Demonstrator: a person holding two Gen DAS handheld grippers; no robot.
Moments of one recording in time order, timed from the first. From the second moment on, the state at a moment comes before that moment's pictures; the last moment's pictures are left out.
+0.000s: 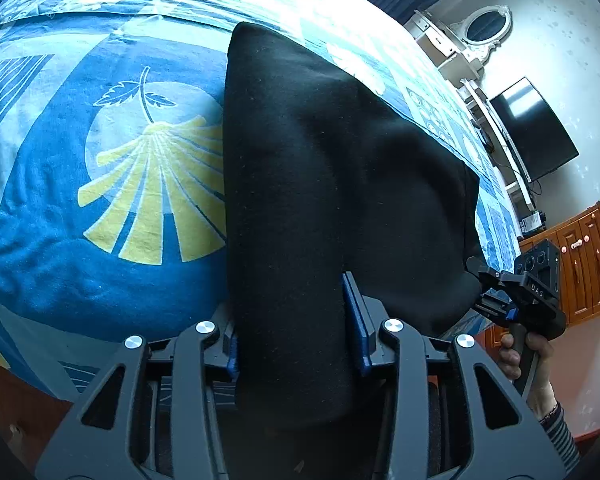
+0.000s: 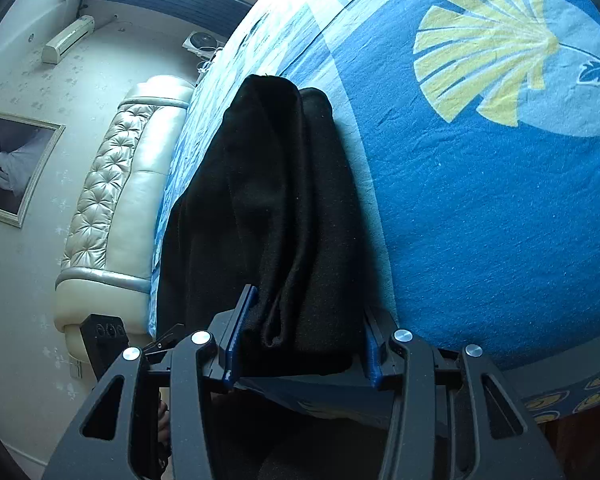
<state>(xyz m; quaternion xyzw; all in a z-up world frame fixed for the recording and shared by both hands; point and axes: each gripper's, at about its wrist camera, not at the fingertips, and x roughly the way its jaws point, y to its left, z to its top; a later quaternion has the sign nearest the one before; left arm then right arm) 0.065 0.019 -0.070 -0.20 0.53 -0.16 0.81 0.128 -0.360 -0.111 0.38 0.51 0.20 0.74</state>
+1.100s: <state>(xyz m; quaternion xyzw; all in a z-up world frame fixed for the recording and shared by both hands) 0.096 0.093 -0.073 -0.29 0.49 -0.18 0.80 0.170 -0.386 -0.097 0.40 0.49 0.22 0.74</state>
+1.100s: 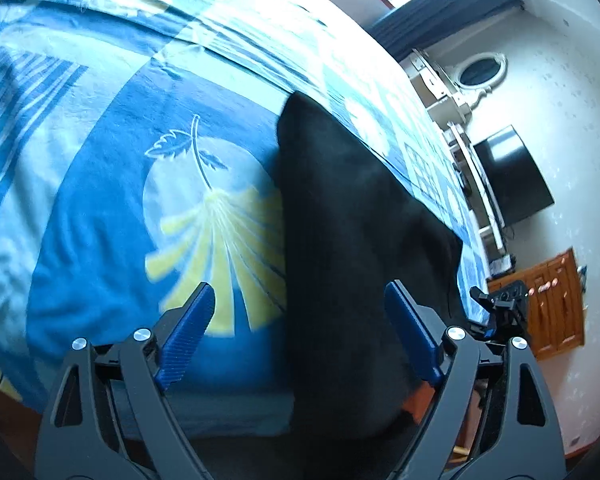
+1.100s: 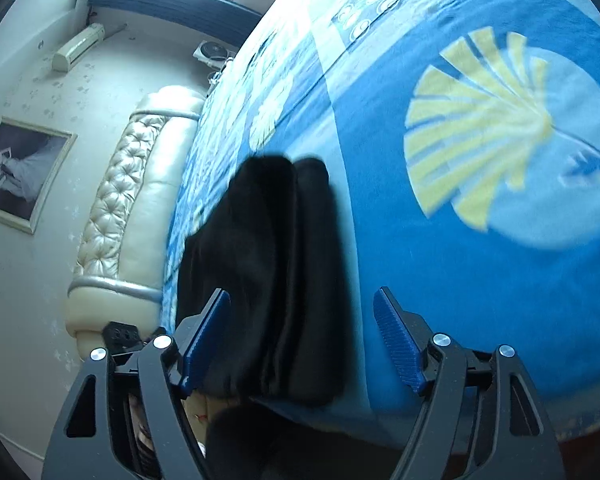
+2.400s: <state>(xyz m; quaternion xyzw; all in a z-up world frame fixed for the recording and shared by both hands) 0.253 0.047 -0.034 -0.10 0.46 -0.13 0.87 0.327 -0.311 -0.076 0.35 0.45 0.29 0.77</state>
